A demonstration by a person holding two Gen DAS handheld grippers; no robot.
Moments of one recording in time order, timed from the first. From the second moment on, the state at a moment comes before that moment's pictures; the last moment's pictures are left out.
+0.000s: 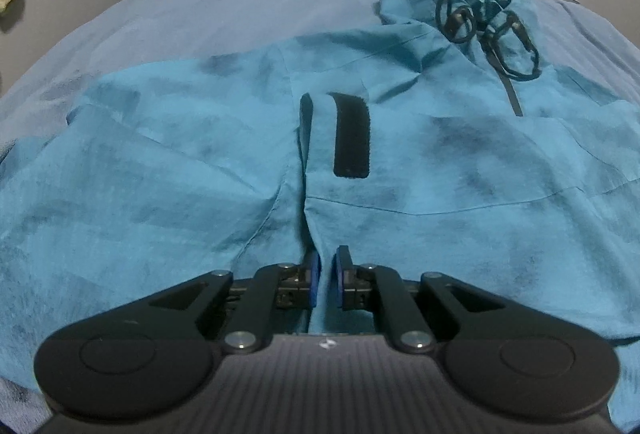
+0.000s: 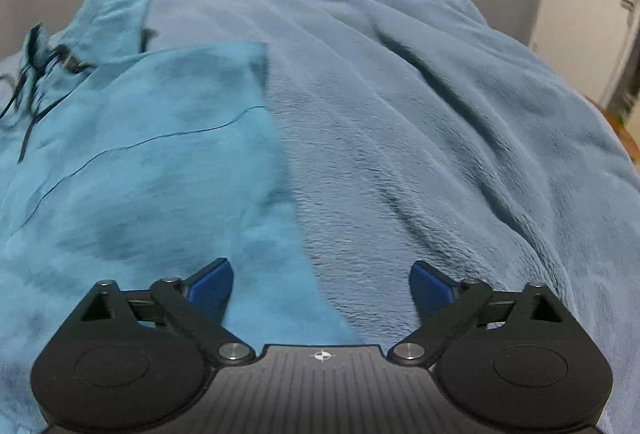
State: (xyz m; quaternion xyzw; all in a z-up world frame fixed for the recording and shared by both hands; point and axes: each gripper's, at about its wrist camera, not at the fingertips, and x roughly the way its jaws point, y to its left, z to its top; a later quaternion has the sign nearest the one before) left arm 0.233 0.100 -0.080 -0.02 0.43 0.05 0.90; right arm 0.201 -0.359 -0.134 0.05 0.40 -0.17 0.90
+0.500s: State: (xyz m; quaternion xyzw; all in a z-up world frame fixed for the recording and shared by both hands) left arm 0.231 0.073 -0.070 0.04 0.40 0.03 0.92; right arm 0.186 -0.267 -0.135 -0.09 0.38 -0.03 0.92
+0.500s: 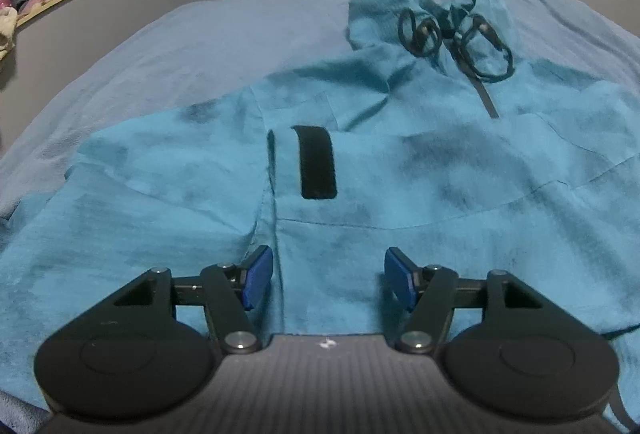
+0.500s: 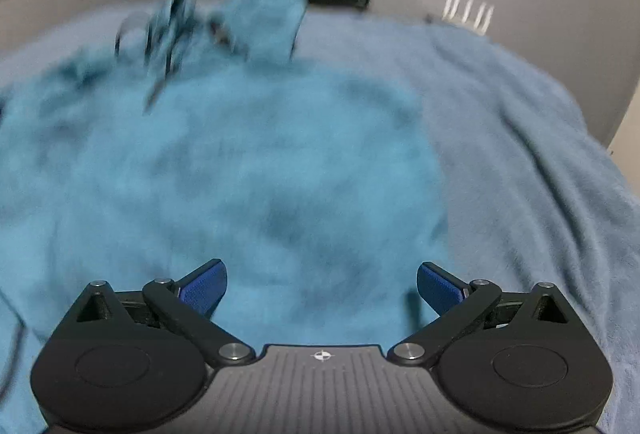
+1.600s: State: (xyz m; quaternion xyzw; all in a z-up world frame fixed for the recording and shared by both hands) left arm 0.122 0.195 0.064 -0.01 0.15 0.23 0.96; right arm 0.137 -0.270 -0.093 -0.02 0.22 -0.02 0.97
